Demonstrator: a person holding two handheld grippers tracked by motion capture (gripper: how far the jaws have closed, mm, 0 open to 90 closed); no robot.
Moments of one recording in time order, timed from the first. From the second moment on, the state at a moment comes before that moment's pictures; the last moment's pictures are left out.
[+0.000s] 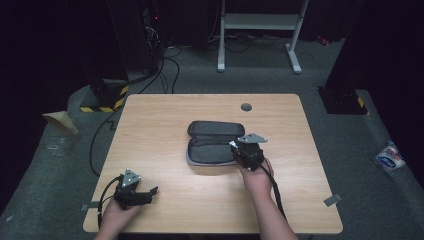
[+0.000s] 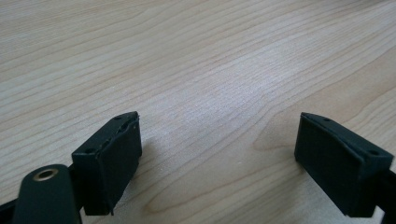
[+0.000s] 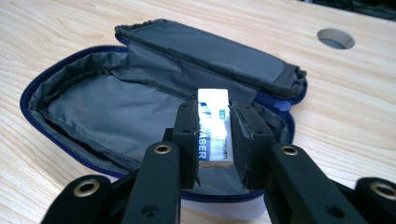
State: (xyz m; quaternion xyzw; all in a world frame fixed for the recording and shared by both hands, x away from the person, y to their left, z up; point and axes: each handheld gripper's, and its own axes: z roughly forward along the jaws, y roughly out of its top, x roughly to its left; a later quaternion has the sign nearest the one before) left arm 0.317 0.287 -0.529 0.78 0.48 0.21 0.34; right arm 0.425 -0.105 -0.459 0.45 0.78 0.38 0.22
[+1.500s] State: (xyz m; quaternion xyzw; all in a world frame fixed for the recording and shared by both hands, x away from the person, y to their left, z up) left arm 0.317 0.287 -0.529 0.78 0.48 0.21 0.34; right arm 0.422 -0.111 -0.466 0.46 0.77 0.39 0.20
